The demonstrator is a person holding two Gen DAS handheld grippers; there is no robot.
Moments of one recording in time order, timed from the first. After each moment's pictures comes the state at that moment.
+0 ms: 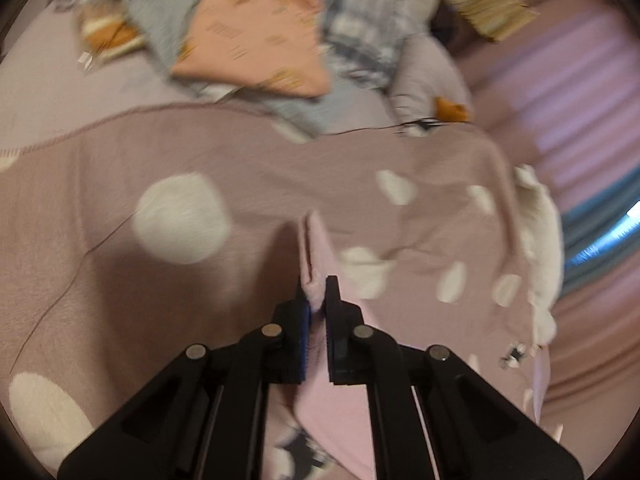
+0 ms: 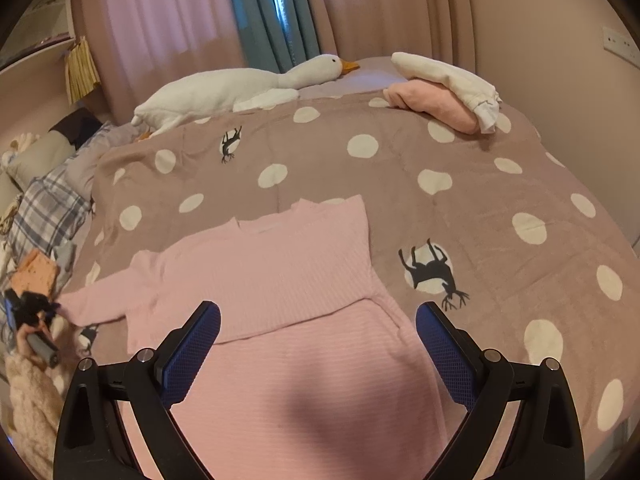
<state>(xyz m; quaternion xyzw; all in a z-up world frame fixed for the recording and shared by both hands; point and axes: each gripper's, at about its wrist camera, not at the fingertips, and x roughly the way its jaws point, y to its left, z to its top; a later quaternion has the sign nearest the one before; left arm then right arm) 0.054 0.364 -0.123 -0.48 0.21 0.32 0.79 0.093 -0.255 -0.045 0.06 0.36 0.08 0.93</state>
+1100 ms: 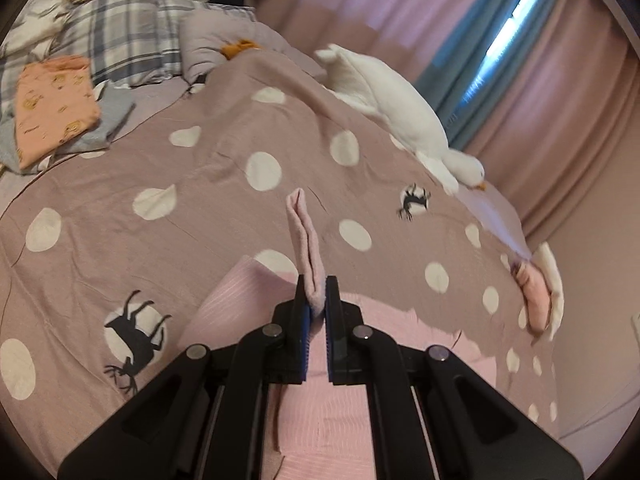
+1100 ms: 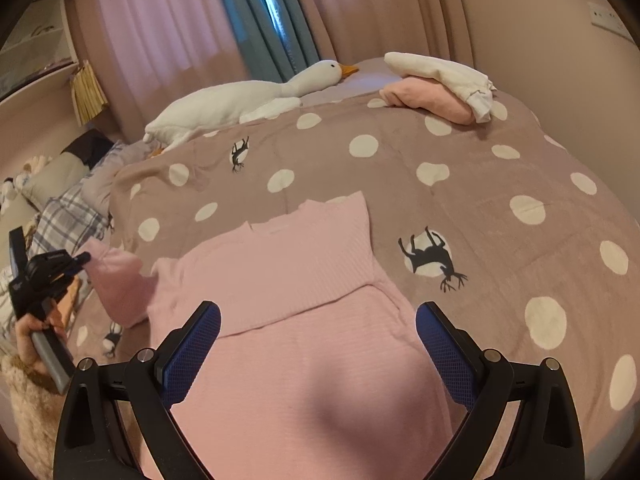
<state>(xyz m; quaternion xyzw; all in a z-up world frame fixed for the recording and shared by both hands) 0.118 0.163 -0.045 -0.27 0.29 0.12 0.91 0.071 -0.278 -0.045 0.10 0.35 0.10 0.92</state>
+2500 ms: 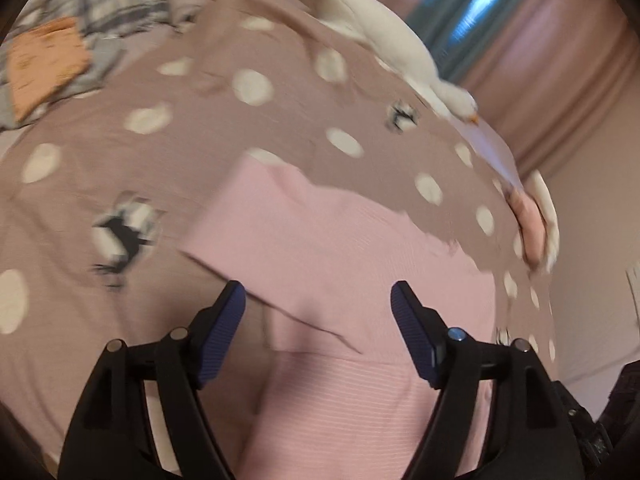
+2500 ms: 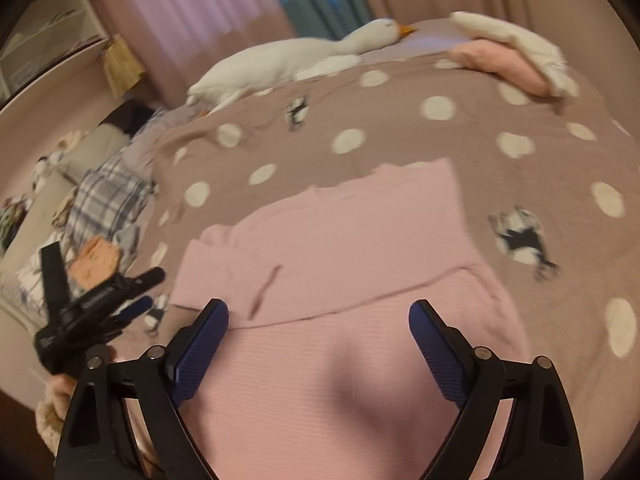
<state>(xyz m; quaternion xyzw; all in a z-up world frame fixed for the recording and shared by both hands) 0.069 0.138 -0.078 -0.28 0.38 0.10 0.88 0.106 -0.216 -0.058 0.11 0.41 0.22 0.88</state>
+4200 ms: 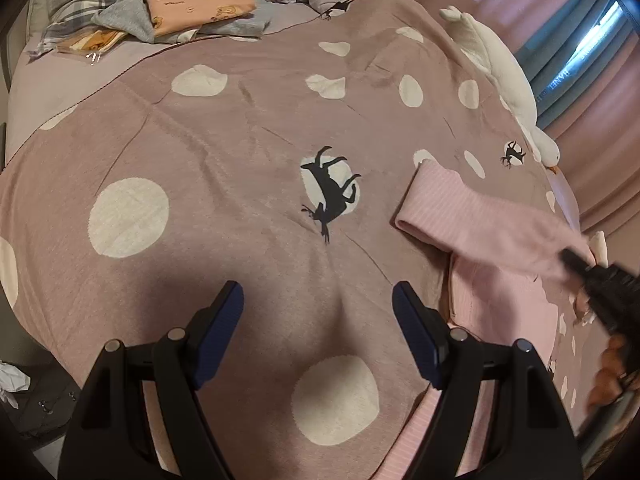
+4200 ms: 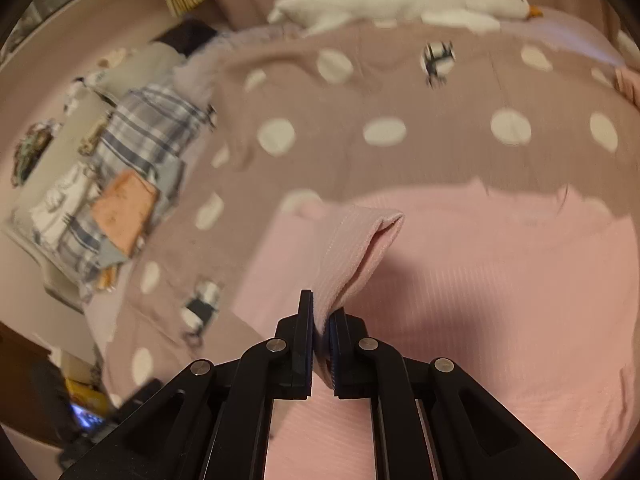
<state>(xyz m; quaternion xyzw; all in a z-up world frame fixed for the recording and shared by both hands) -0.030 0.217 -0.131 -0.34 0.39 0.22 0.83 0.171 -0.055 -0.057 0.03 0.46 0.33 0.82</state>
